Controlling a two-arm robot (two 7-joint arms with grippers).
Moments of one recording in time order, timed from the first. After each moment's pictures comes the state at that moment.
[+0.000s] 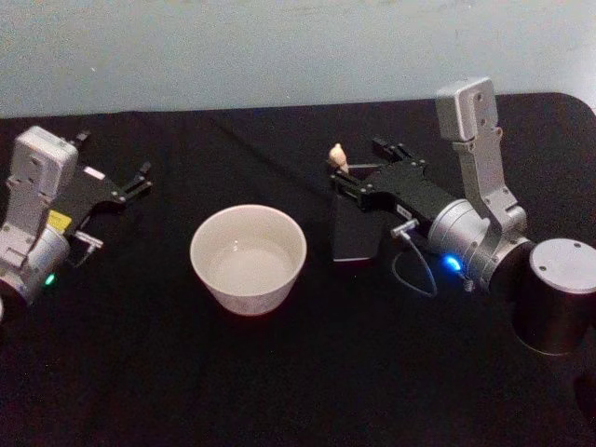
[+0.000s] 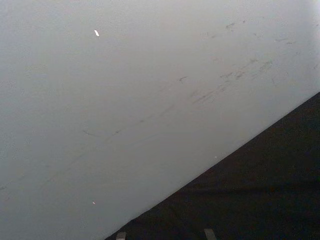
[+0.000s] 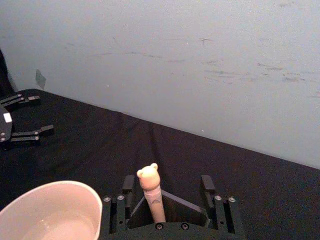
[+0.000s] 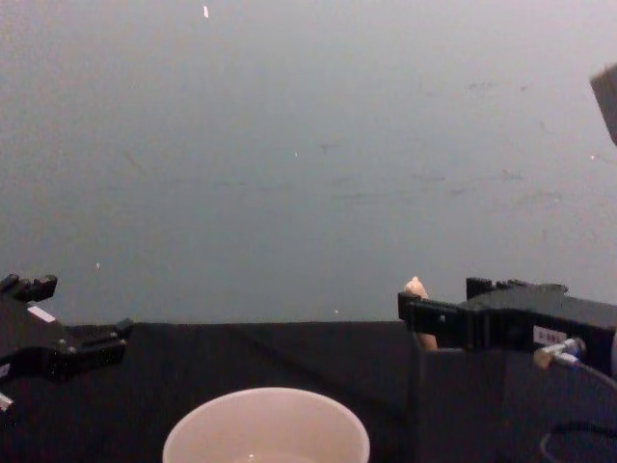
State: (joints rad) left arm -0.20 0.60 0.45 -1.41 -0.25 -0.12 0.03; right arm 0.13 0.27 -0.33 -1.66 0.26 0.27 0.20
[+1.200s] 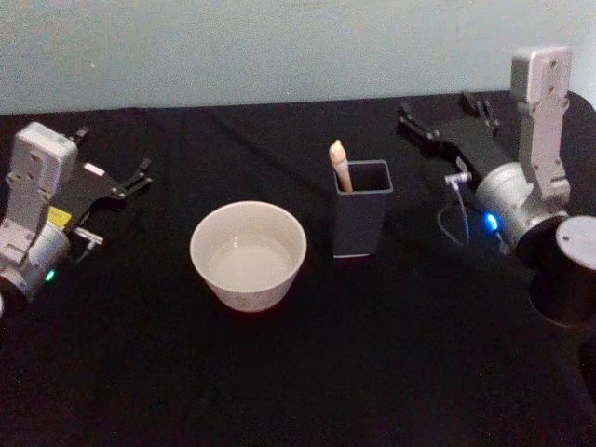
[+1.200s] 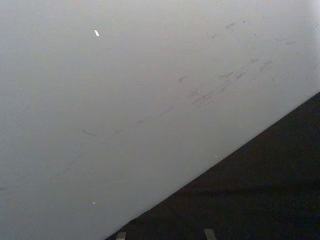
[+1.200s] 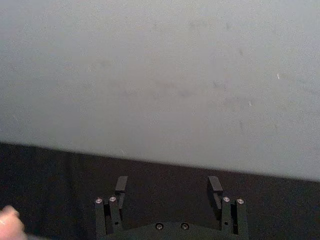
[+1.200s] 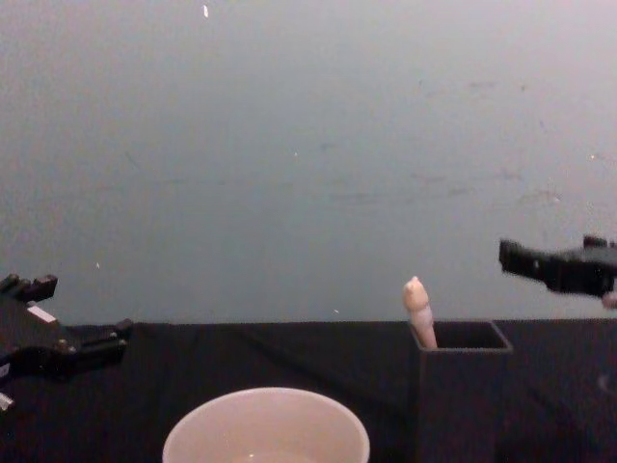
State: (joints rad) left arm -0.20 0.60 0.45 -1.41 -0.25 -0.12 0.03; right arm 0.18 0.20 -0.19 -1.53 0.22 0.16 0.07
